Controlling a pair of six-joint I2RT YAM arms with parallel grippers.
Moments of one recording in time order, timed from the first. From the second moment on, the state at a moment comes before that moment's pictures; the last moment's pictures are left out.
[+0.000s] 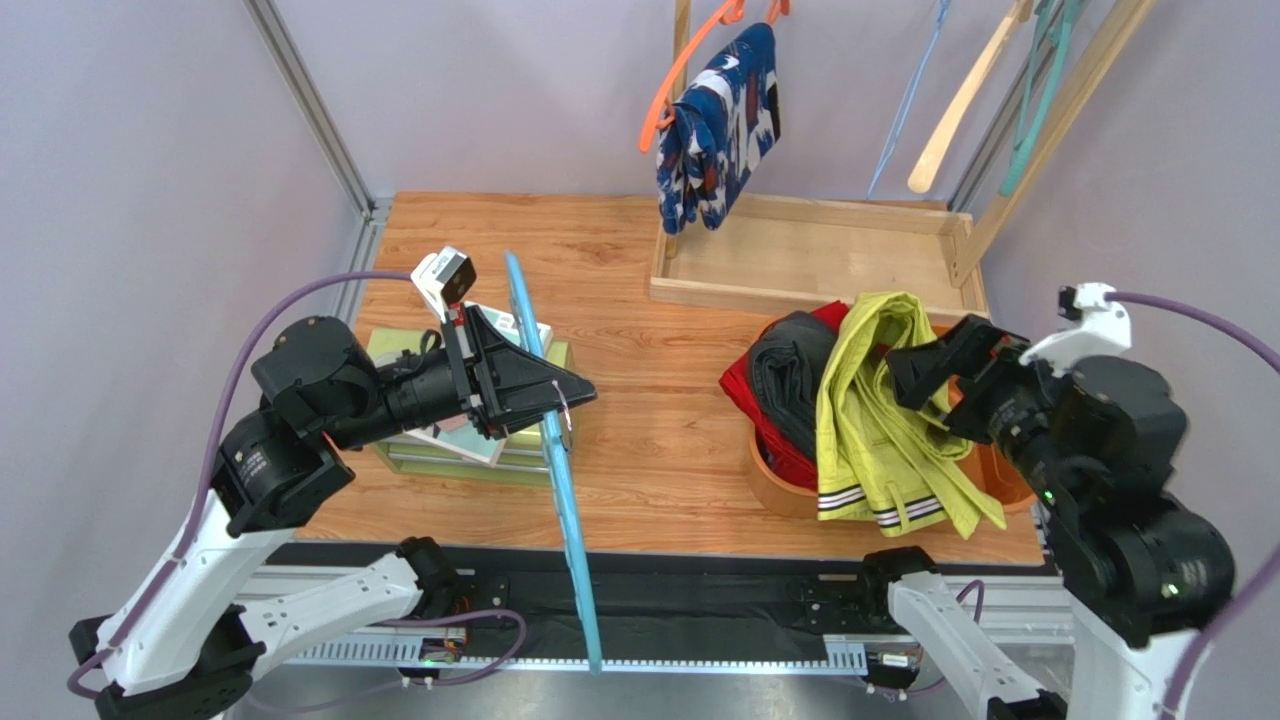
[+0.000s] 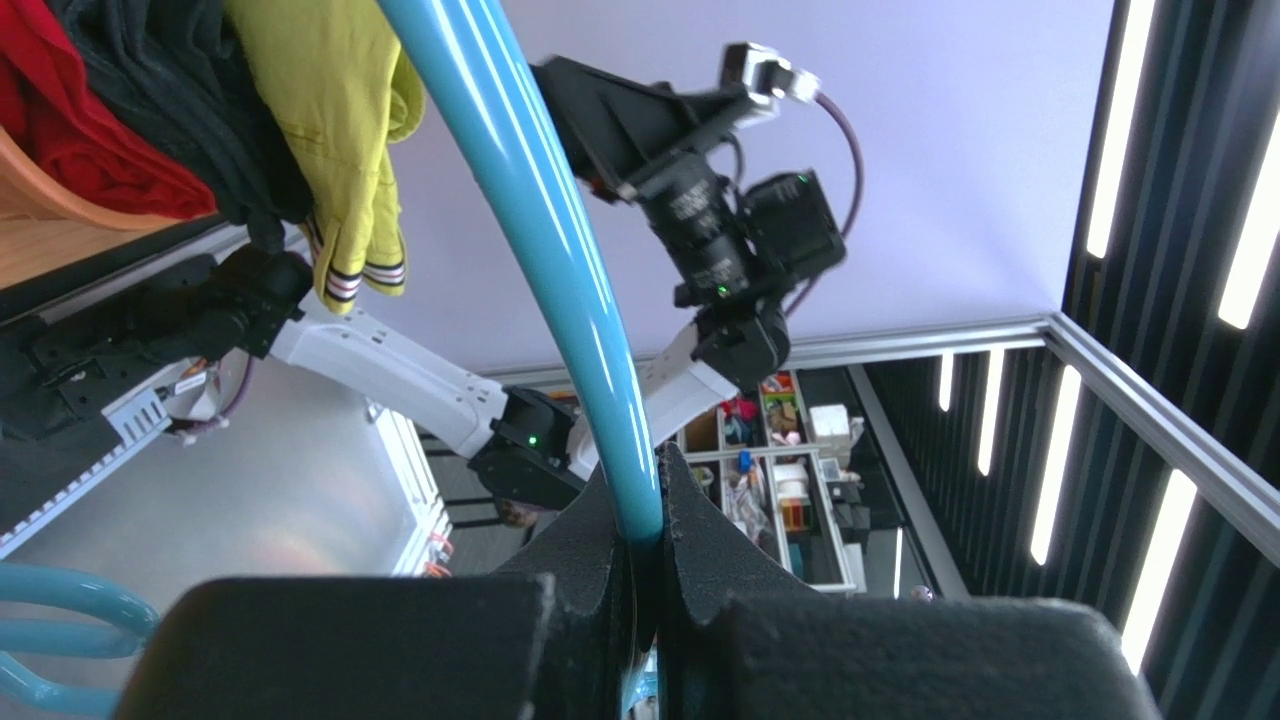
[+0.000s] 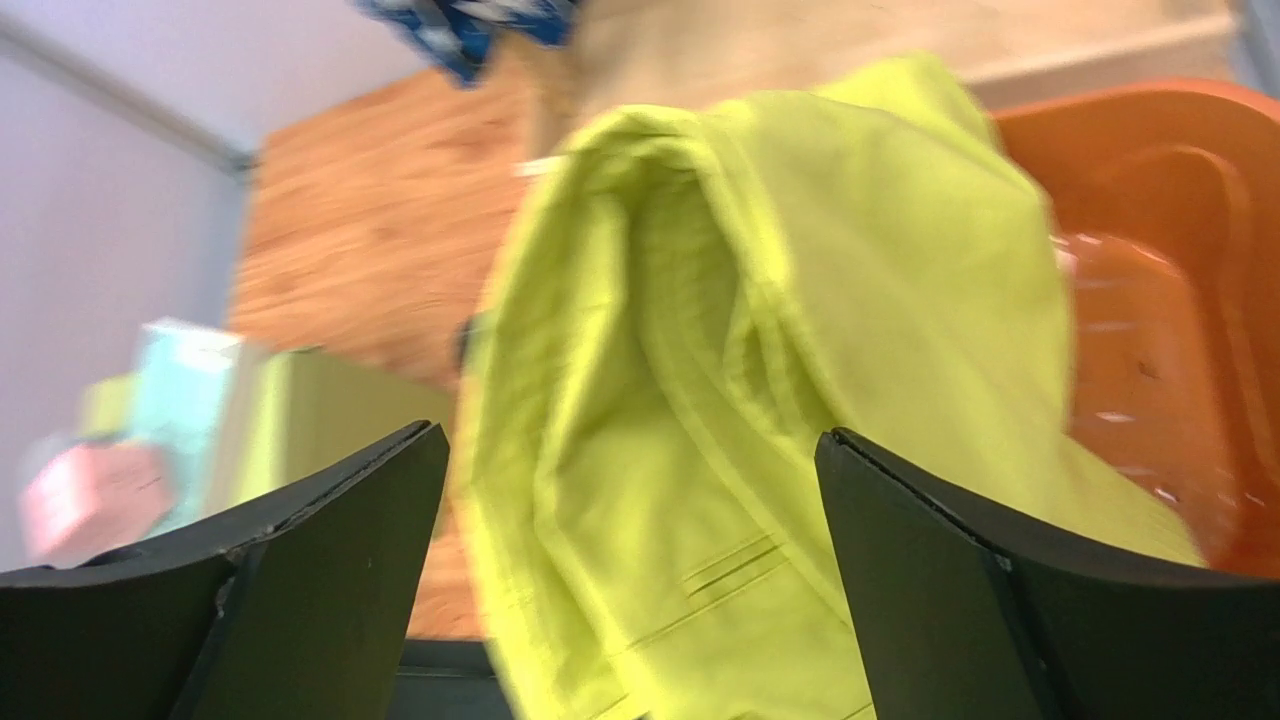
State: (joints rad) left arm -0.84 0.80 1.37 -0.53 0.38 -1.43; right arm 0.17 0.75 1.59 -1.22 0.05 0.48
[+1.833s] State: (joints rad) left arm -0.84 0.69 1.47 -0.73 -0.33 -1.45; right arm 1.57 1.36 1.65 -0.75 0.34 0.33
